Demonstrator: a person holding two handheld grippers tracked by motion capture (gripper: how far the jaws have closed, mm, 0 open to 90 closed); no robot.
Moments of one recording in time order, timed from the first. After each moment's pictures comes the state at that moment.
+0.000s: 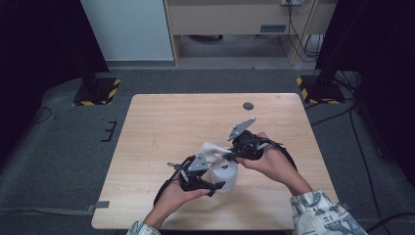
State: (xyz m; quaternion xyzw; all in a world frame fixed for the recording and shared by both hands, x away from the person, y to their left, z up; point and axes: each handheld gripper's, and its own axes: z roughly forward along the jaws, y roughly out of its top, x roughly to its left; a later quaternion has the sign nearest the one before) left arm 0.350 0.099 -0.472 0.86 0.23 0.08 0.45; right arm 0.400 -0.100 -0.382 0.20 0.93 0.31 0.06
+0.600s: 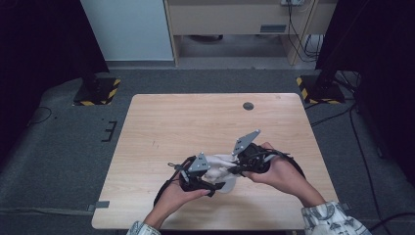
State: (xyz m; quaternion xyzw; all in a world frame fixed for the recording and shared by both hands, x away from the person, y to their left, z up) left arm 0.351 0.097 -0.474 0.86 0.23 0.08 0.45; right arm 0.368 -0.119 -0.384 0.17 0.94 0.30 0.04
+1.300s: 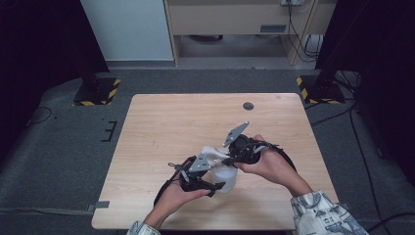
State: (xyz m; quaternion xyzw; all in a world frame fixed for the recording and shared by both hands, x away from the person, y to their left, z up) left arm 0.350 0.097 -0.474 0.86 0.23 0.09 0.45; right arm 0.390 -0.093 -0.385 0.17 0.94 0.28 0.05
